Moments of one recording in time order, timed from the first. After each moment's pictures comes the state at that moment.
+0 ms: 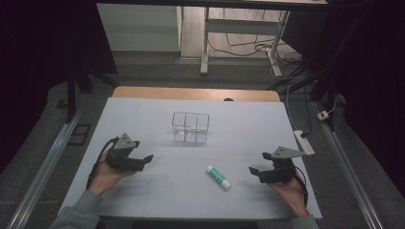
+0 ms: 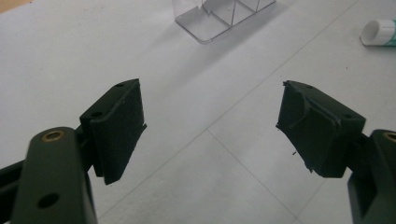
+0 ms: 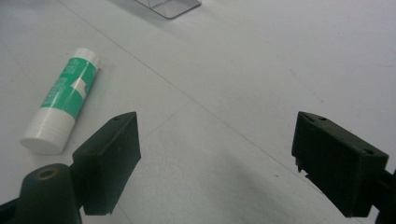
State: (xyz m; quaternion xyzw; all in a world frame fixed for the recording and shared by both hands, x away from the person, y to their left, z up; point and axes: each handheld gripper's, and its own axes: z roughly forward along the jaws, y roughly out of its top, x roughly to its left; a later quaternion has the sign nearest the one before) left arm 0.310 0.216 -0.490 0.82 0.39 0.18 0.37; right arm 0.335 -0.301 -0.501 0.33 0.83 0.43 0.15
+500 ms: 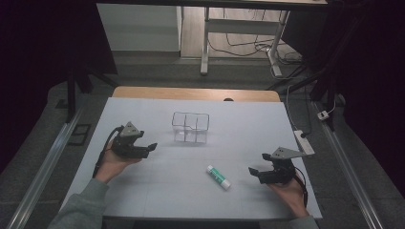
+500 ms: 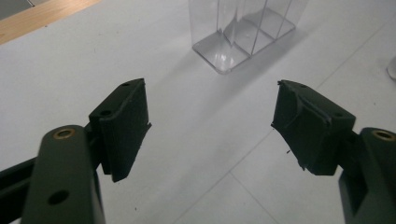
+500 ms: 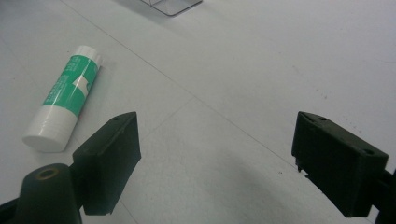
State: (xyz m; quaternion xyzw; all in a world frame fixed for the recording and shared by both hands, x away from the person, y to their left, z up) left arm 0.344 0.211 -0.483 0.81 0.40 0.19 0.38; right arm 0.333 -0.300 -0.502 0.33 0.83 0.42 0.15
